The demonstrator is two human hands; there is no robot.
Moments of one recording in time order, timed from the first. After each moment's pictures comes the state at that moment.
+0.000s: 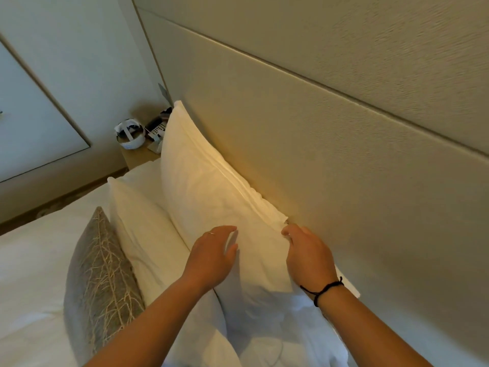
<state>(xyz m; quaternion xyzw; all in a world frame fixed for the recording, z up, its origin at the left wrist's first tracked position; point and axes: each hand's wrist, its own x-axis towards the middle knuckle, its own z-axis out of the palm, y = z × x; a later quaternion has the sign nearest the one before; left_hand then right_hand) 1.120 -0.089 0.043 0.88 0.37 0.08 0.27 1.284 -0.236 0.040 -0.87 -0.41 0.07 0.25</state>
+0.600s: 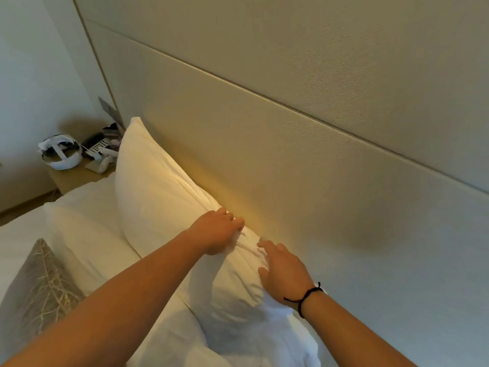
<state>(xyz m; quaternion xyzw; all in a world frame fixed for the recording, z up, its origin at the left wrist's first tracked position) 1.199 -0.026 0.062 1.00 0.01 -0.05 0.00 1.245 -0.245 0.059 -0.89 -0.40 0.14 0.18</state>
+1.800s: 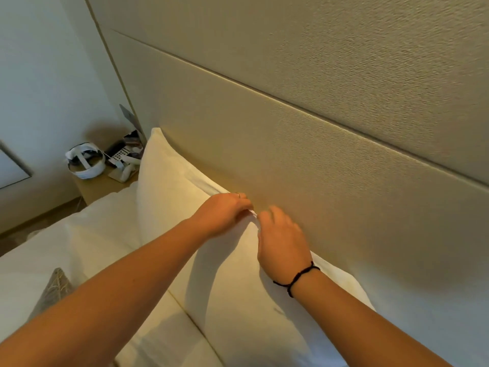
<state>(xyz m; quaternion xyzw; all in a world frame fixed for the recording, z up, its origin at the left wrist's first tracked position) 1.252 0.087 0.083 0.99 0.03 0.10 0.11 1.289 -0.098 0.099 -0.89 -0.44 -0.02 0.14</state>
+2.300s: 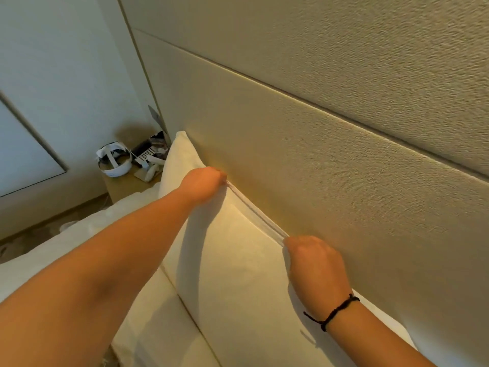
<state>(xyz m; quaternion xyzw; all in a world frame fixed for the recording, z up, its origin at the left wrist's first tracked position) 1.274 0.237 0.082 0.97 0.23 0.02 0.00 1.303 -0.083 0.111 -0.87 -0.46 -0.06 0.15</state>
